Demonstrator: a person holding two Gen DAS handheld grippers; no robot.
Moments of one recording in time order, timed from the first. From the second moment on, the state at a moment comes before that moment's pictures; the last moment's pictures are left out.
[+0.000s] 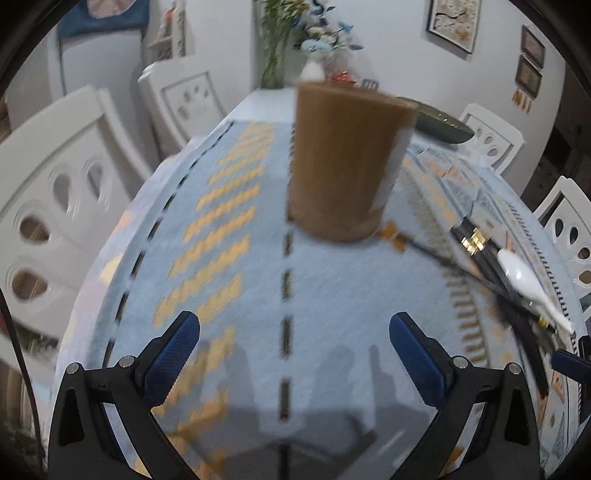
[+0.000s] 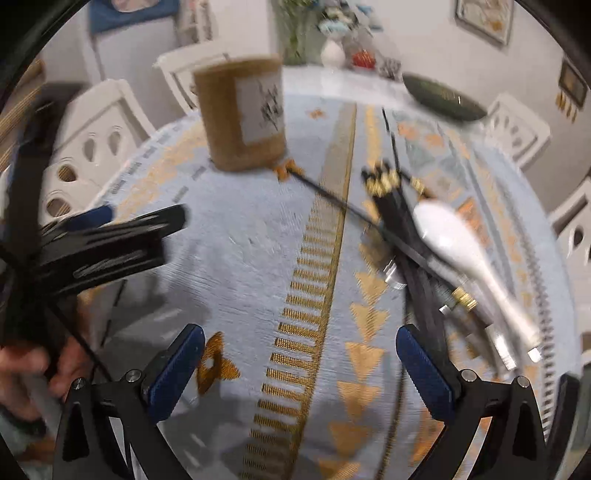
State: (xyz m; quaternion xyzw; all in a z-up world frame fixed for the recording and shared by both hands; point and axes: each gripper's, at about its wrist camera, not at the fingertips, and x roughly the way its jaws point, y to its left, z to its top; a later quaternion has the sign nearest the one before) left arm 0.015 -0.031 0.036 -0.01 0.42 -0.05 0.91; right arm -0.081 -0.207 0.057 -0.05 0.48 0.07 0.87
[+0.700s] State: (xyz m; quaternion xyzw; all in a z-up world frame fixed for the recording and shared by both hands) left arm 0.106 -0.073 0.038 0.02 0.37 -0.07 0.93; right arm -0.015 -0.263 0.071 -0.08 0.48 0.07 0.87
